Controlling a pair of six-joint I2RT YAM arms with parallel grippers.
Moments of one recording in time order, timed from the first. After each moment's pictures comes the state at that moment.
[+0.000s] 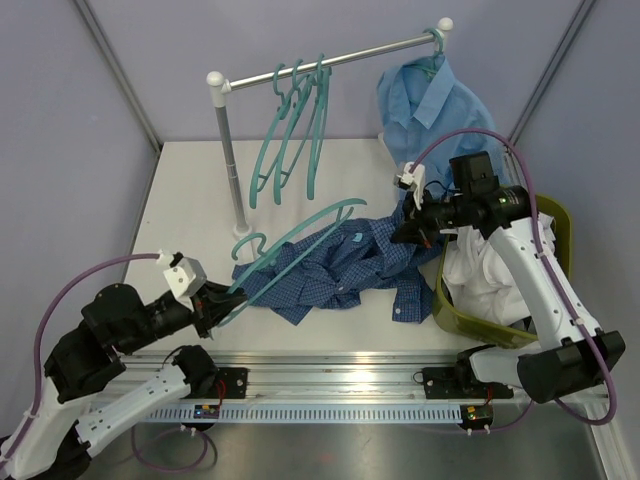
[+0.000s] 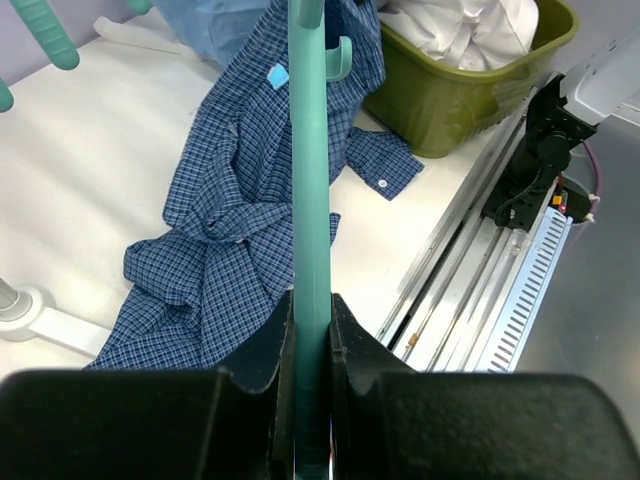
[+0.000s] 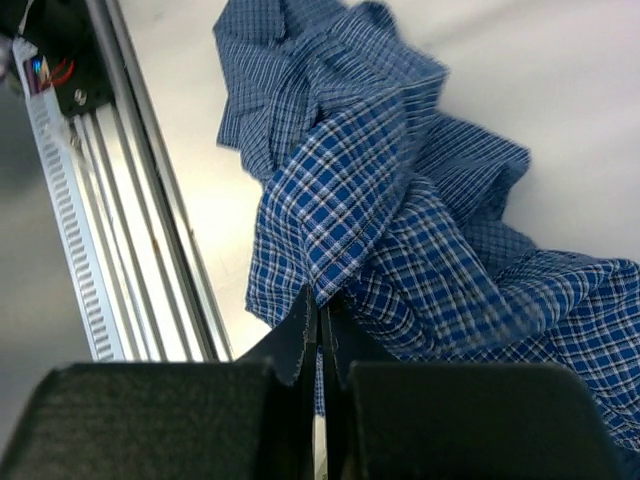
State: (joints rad) left arm -0.84 0.35 1.00 -0.84 0.17 -0.05; right arm 0.27 1.27 1.42 -1.01 -0.80 -0.53
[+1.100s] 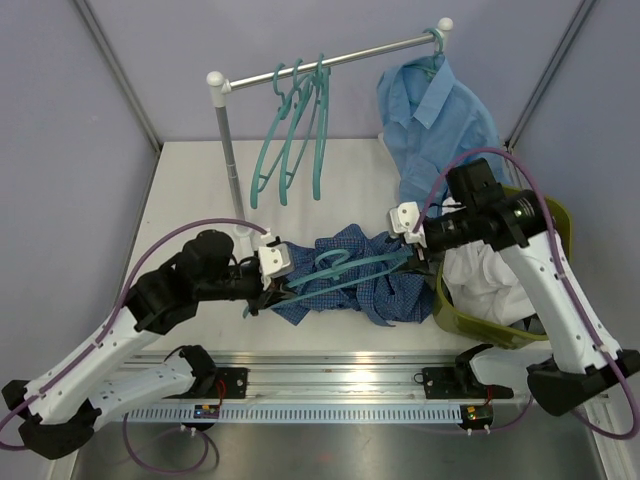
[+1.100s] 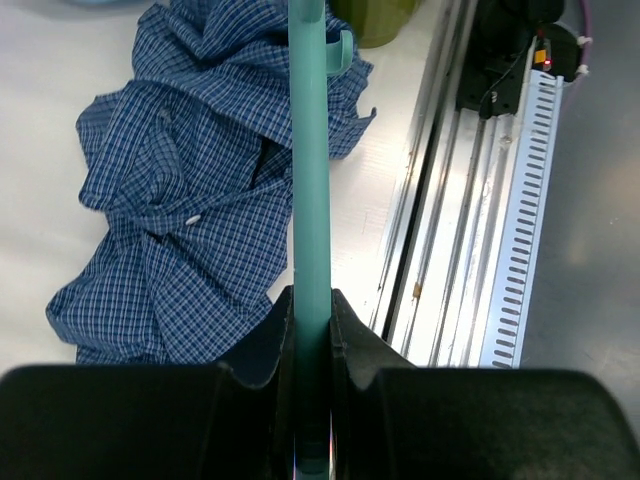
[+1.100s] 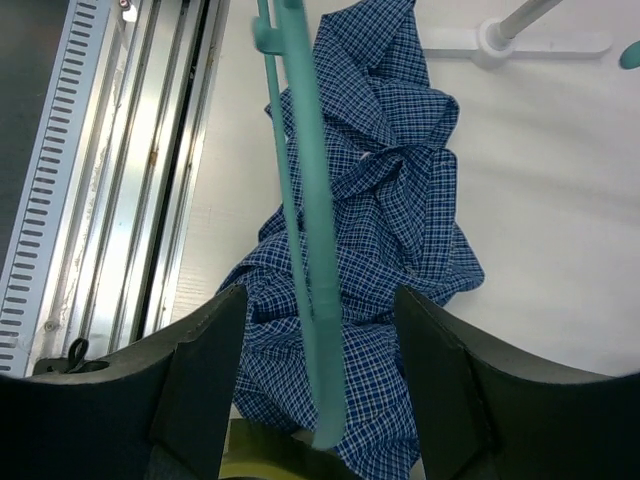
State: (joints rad) left arm -0.84 0.79 1.01 -0.73 0.42 0.19; right arm 0.43 1.18 1.56 -1.34 -0.84 -1.16
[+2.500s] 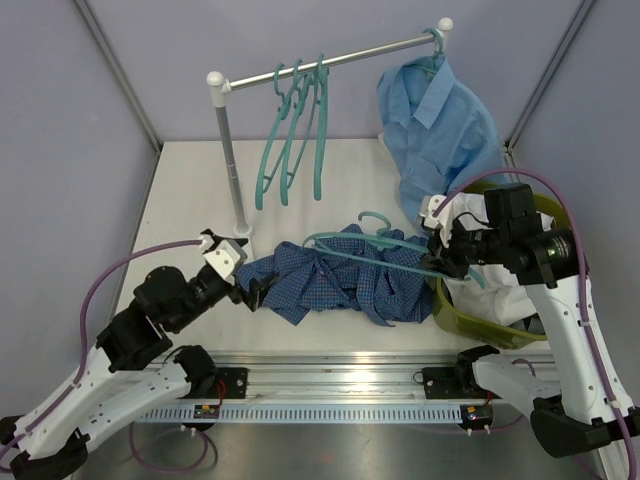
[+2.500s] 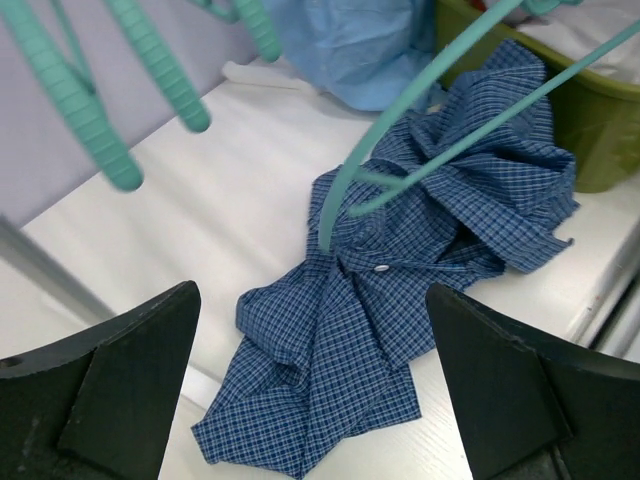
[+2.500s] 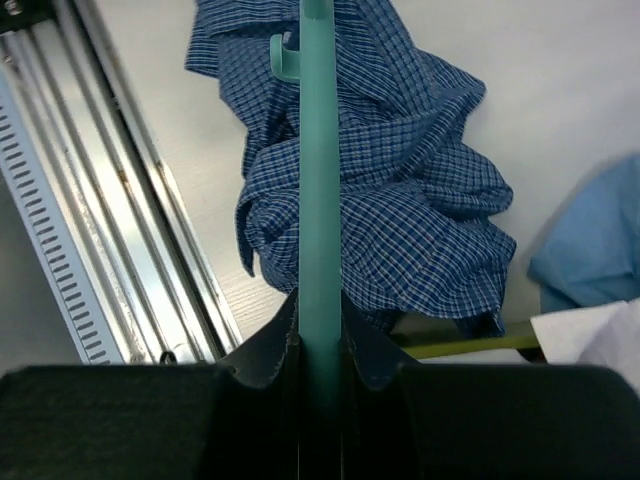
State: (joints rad) left arm -0.85 0.48 0.80 -0.44 -0.05 0.15; right arm 0.27 1.01 1.40 -1.27 -0.68 -0.74
